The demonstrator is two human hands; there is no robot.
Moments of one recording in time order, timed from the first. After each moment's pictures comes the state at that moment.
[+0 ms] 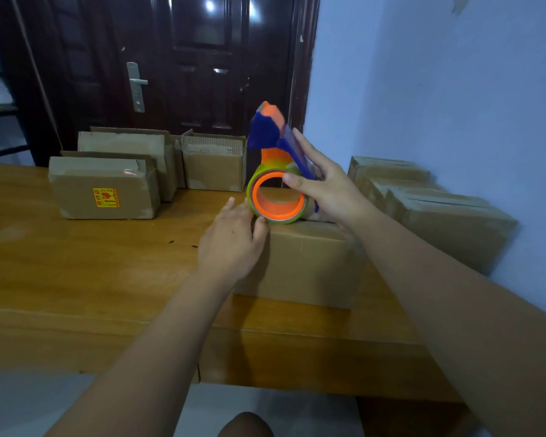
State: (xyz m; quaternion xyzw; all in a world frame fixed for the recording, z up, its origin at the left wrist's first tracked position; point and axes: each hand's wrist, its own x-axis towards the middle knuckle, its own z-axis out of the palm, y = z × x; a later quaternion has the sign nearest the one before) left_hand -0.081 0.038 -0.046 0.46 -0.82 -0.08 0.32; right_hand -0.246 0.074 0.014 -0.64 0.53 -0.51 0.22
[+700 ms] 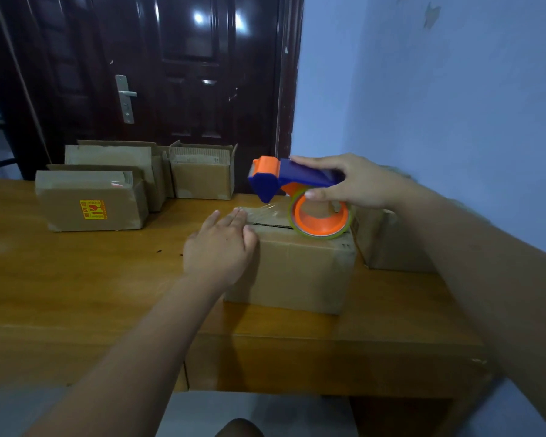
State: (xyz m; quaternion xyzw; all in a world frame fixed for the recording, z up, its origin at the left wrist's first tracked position) left_hand -0.085 0.047 -0.038 0.49 -0.84 -0.02 0.23; right_hand -0.292 0.118 0.065 -0.72 0.64 -0.24 0.09
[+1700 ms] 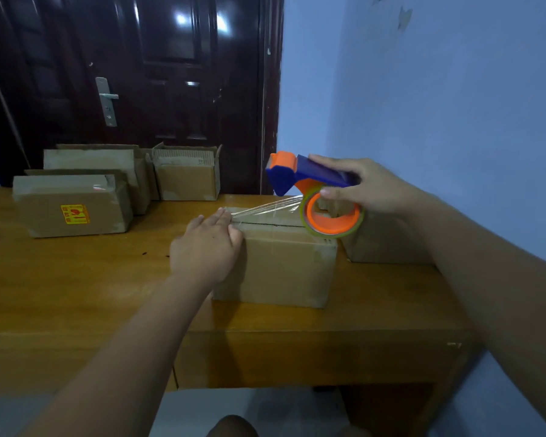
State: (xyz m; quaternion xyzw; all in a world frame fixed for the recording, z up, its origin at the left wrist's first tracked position) left_hand -0.089 0.052 -0.038 0.50 -0.83 -0.04 0.22; right_hand -0.327 0.153 0.051 -0.69 0.64 -0.33 0.08
